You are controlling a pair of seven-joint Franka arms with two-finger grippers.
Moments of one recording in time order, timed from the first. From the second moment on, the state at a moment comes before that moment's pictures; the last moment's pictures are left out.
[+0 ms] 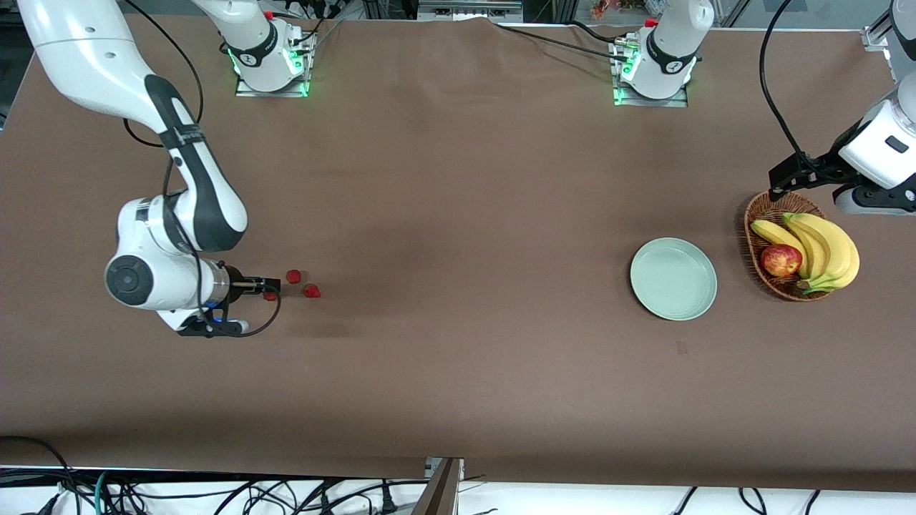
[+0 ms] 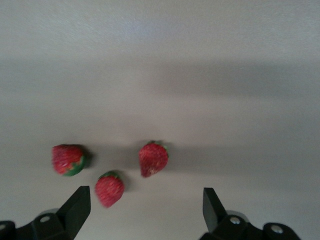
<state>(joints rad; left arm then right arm) 0.02 0.00 -0.03 -1.69 0.05 1.68 0.02 -0.04 0.67 0.20 -1.60 -0.09 2.05 0.15</state>
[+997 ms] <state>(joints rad) 0.02 0.00 -0.03 -1.69 0.05 1.68 0.02 -0.03 0.74 0.20 -1.61 -0.13 2.12 0.16</state>
